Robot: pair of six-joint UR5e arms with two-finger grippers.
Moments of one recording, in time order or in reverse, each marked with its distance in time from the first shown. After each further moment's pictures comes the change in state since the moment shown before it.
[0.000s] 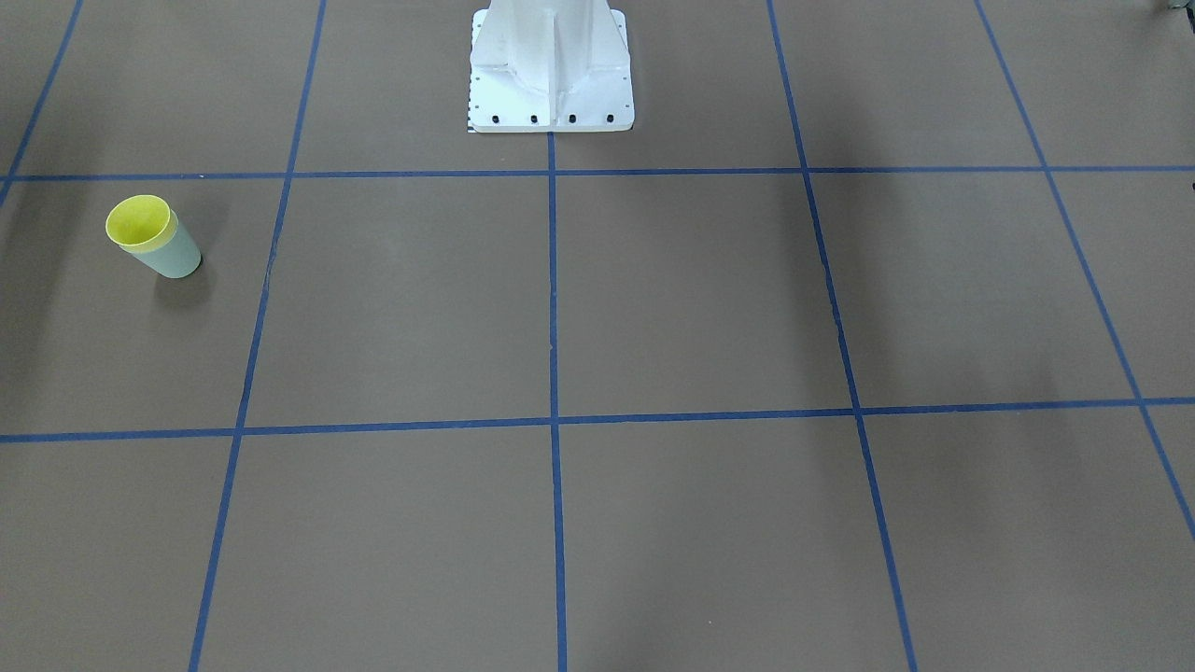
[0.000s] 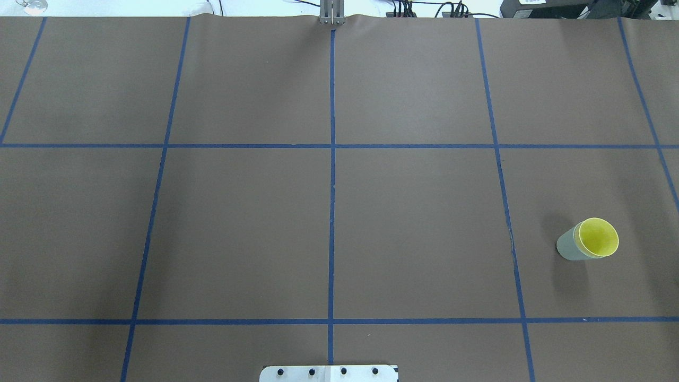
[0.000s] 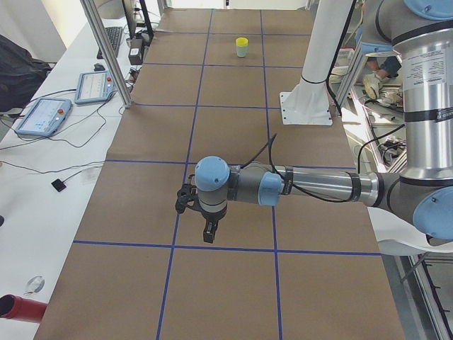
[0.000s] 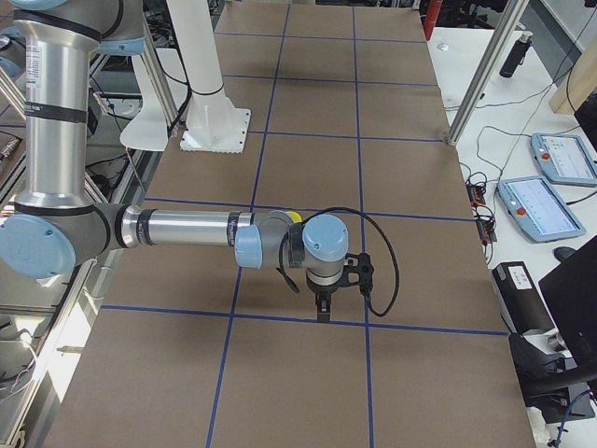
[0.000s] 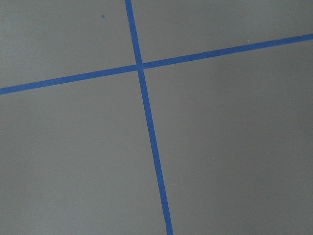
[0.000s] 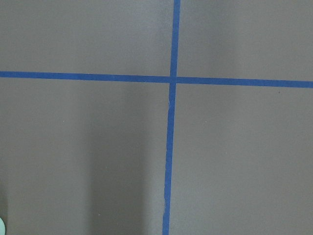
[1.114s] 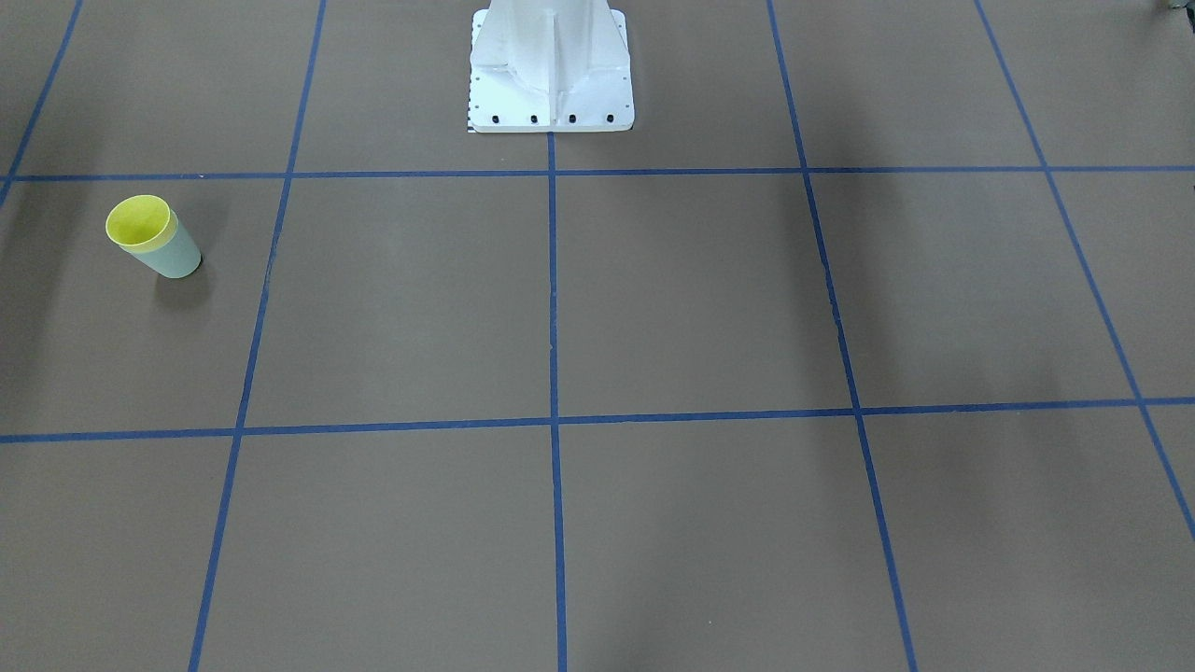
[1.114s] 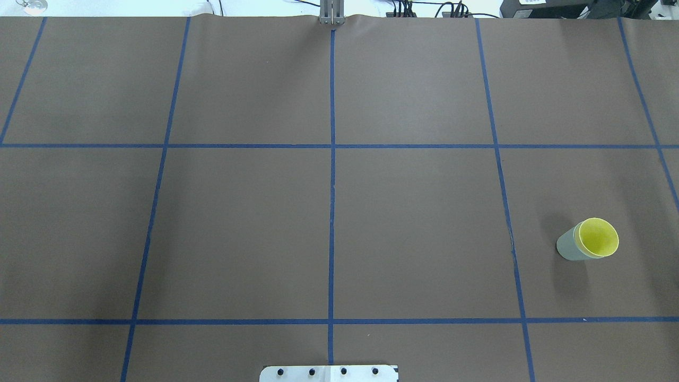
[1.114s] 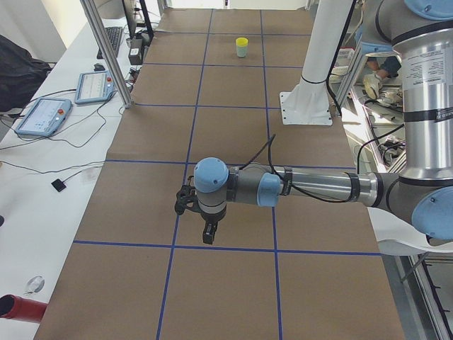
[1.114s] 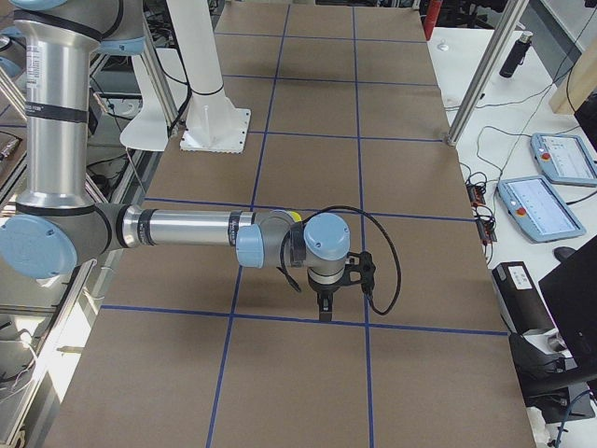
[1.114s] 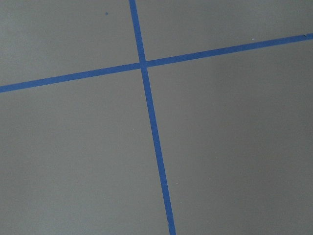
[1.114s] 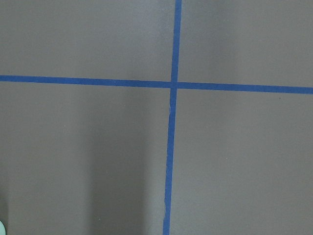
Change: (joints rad) left arm 0.001 -0.005 0.012 0.001 0.004 0.000; right arm 0.000 0.003 0.001 0.005 0.000 -0.001
